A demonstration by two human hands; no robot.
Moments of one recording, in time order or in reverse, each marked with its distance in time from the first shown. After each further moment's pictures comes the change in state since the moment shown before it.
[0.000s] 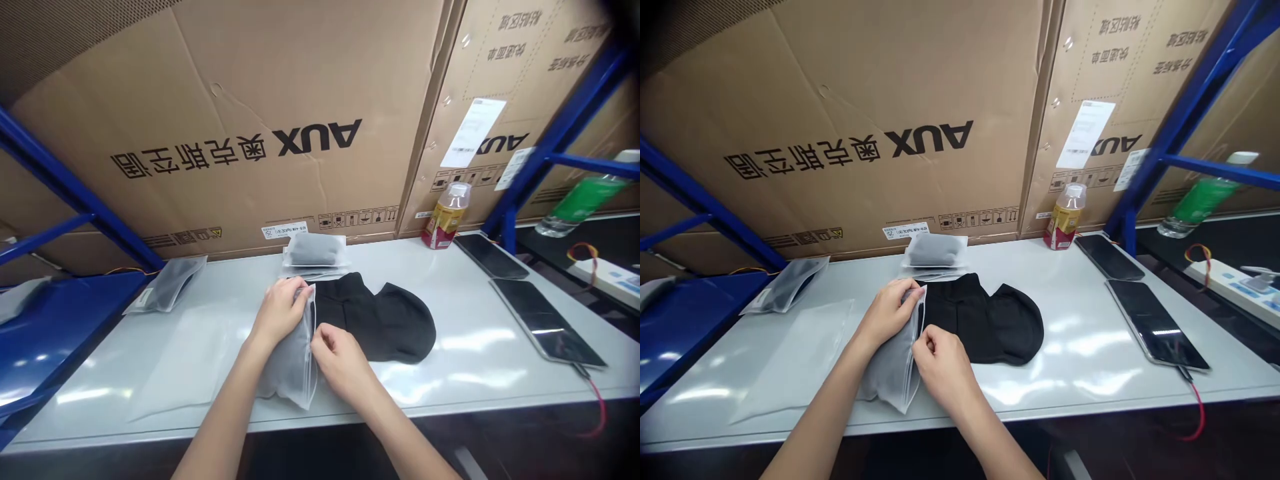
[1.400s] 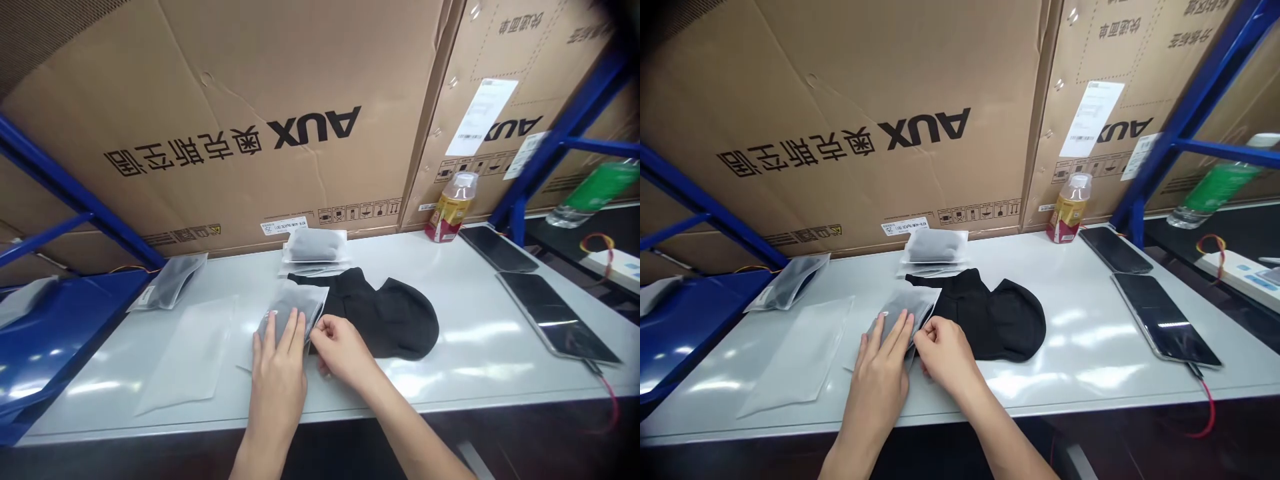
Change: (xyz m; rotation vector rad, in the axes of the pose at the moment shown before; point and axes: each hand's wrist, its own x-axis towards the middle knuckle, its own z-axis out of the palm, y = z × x) left_hand -0.116 0.029 0.045 0.423 0.117 -0.069; right_hand 0.014 -0.003 -0.006 0.099 -0.082 0.192
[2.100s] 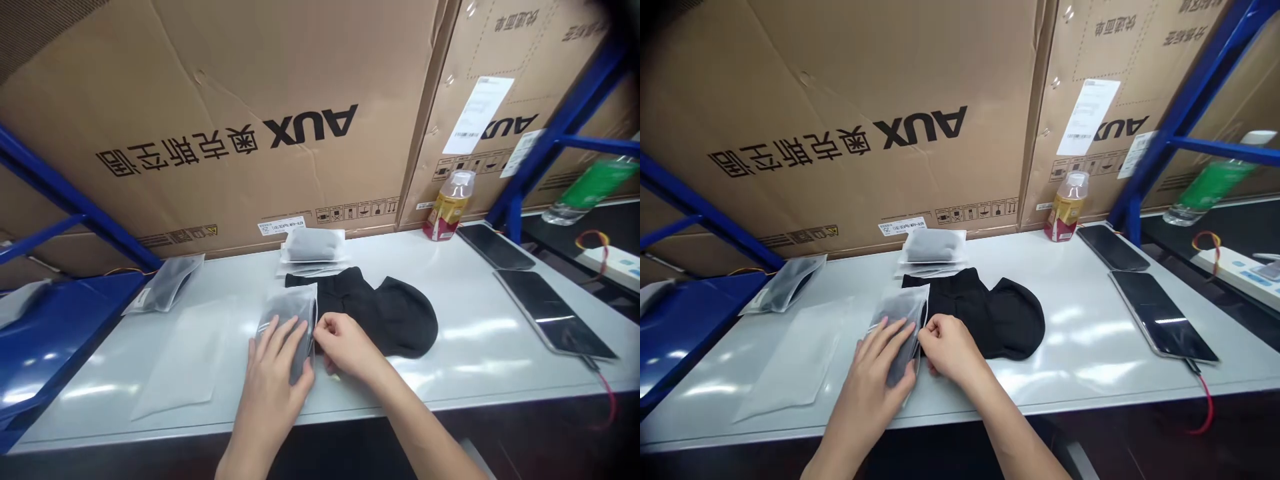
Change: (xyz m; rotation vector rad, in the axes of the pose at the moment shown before) left_hand 0.001 -0.008 -0.019 -0.214 -0.023 0.012; right_hand 0.005 -0.001 -0.014 -0.035 -0.072 0.002
